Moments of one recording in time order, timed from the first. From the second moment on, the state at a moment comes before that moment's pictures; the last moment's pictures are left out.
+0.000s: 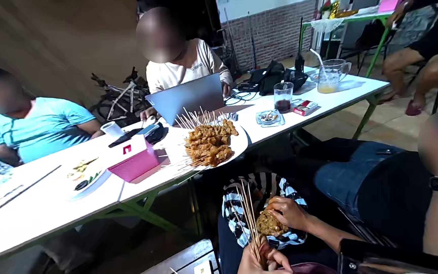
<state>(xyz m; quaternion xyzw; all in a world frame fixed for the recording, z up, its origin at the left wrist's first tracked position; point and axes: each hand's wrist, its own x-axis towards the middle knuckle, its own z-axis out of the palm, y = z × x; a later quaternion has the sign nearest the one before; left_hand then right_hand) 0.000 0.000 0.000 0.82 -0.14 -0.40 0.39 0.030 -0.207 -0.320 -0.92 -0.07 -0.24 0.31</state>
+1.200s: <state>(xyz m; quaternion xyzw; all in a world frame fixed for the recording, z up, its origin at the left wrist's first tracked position) 0.093 0.017 -0.231 0.51 -0.20 -0.32 0.77 0.019 -0.193 -0.323 -0.91 0.03 -0.26 0.33</state>
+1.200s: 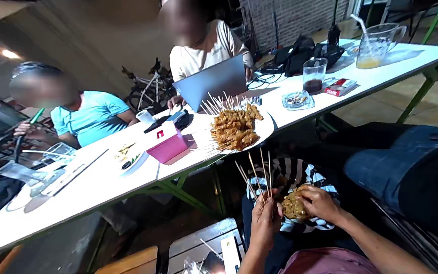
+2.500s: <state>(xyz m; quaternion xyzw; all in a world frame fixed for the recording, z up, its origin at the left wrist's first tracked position) 0.128 0.033 -0.263 0.64 -0.23 -0.27 0.68 0.029 -0.241 -0.283 -0.94 -0.02 -0.08 0.33</state>
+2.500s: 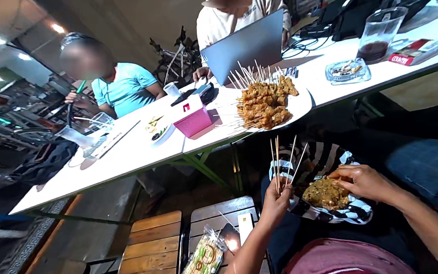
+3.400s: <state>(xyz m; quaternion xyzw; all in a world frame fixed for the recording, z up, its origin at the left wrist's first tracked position) 0.083 0.087 -0.272 0.65 -0.24 -0.32 0.65 0.023 -0.211 -0.267 -0.65 0.09 -0.04 0.75</state>
